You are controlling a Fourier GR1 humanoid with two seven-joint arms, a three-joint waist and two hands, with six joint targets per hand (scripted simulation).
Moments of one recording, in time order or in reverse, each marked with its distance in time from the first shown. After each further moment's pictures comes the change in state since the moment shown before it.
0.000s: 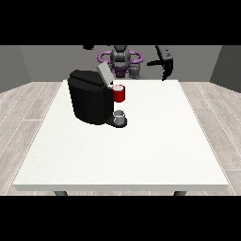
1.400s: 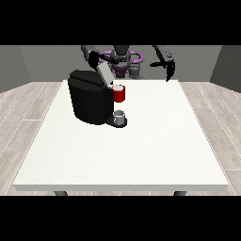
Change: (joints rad) left arm 0.115 -0.031 -0.143 -0.464 0.123 -0.062 -0.009; right arm -0.409 -0.040 -0.199 0.176 0.115 -0.198 0.056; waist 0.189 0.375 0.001
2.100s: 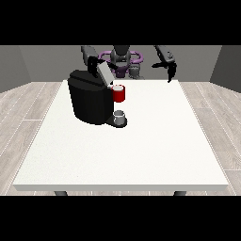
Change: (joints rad) left arm 0.035 0.026 -0.008 -0.043 0.030 0.000 -0.022; right arm -0.141 -0.033 -0.084 0.167 -0.048 0.015 -0.071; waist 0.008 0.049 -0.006
